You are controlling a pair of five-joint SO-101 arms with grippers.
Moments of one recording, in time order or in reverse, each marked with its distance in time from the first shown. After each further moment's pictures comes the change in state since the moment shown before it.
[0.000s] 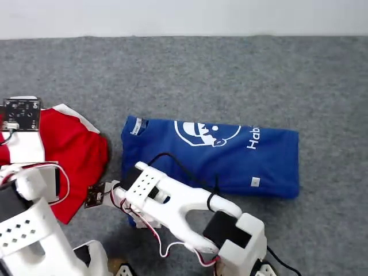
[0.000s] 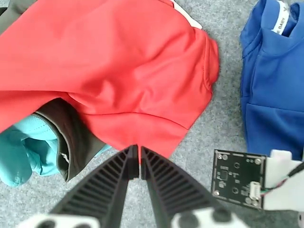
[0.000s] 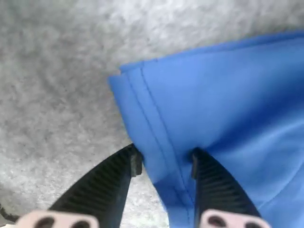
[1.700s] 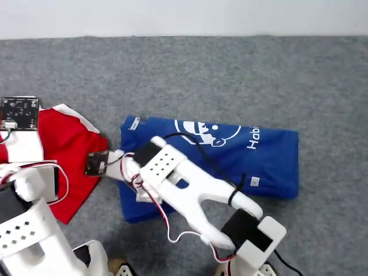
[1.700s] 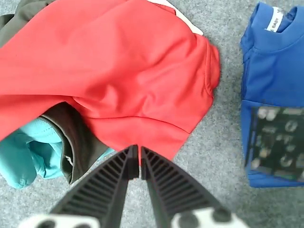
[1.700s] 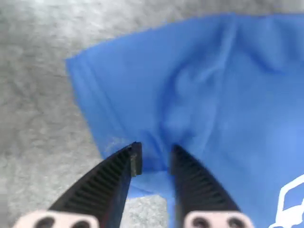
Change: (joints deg) left arm 0.0 0.0 -1.3 -0.1 0.0; right arm 8.5 -10.5 -5.4 1.8 4.2
